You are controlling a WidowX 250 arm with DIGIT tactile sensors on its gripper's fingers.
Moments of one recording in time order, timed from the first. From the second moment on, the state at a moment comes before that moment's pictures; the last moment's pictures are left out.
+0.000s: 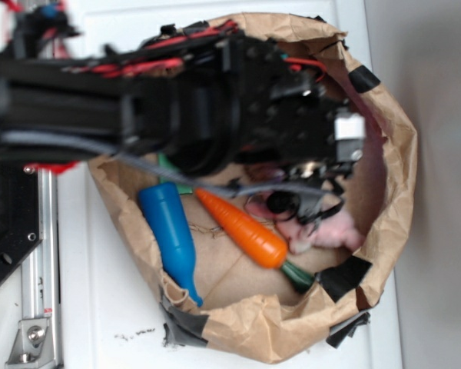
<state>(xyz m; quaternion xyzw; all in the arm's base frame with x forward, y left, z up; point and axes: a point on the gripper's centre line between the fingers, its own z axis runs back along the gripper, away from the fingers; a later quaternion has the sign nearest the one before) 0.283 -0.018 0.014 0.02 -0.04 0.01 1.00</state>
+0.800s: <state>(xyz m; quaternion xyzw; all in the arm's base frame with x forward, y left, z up) 0.224 -0.064 0.182 -0.02 -0.03 -0.05 1.00</state>
